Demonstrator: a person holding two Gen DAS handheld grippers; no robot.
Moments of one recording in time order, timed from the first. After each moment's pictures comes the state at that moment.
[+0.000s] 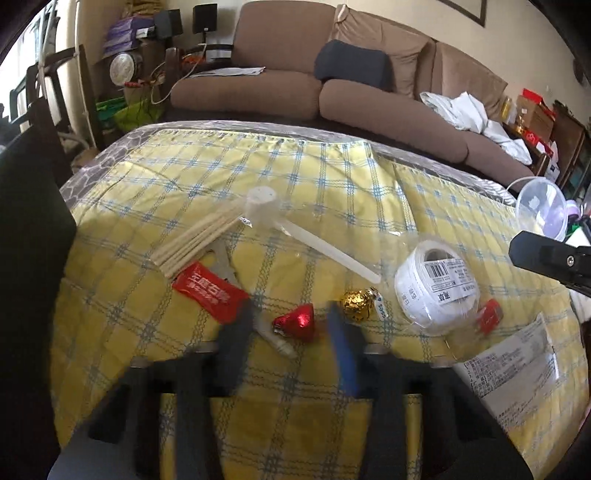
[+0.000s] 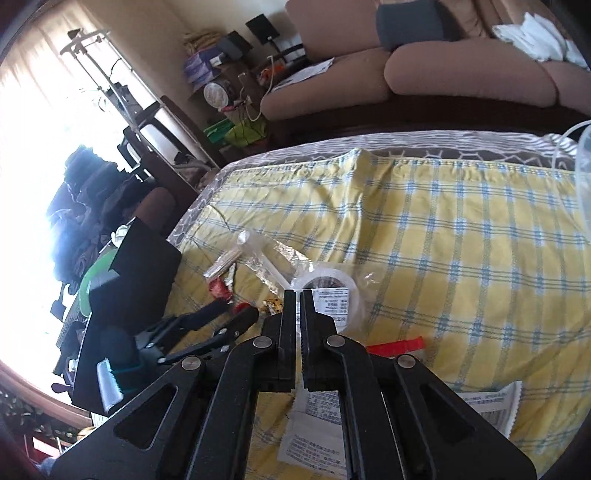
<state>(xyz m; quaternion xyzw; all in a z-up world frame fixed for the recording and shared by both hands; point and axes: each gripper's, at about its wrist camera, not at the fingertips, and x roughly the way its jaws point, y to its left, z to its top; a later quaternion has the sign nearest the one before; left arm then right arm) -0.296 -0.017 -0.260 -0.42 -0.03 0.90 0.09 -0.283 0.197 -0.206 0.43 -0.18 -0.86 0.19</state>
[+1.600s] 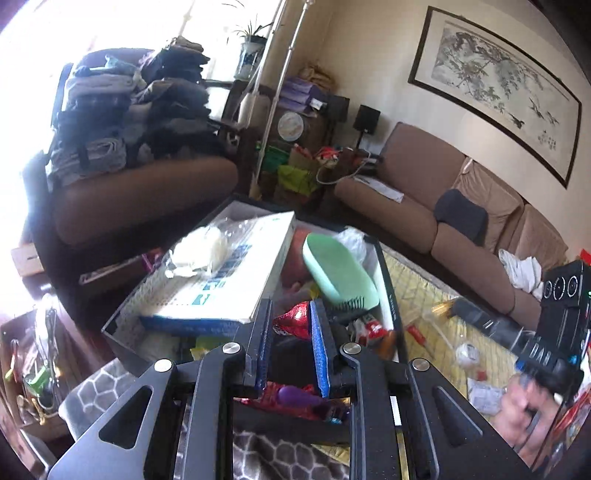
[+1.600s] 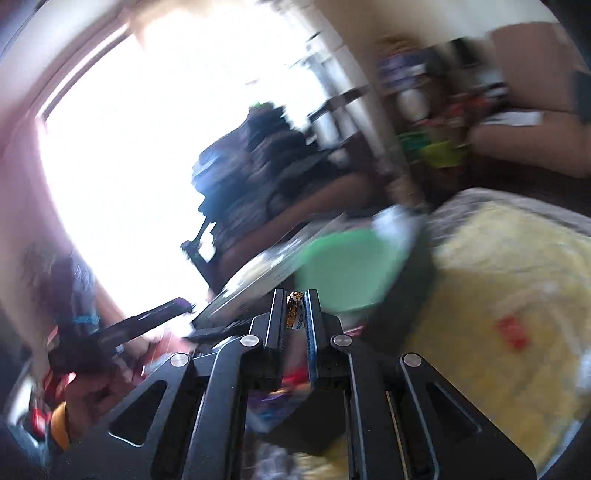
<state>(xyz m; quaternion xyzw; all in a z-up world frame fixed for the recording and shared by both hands) -0.053 -0.296 -0.111 -0.27 -0.18 0.94 -0.12 -0.185 -0.055 -0.118 0.31 -0.08 -0.80 0.50</state>
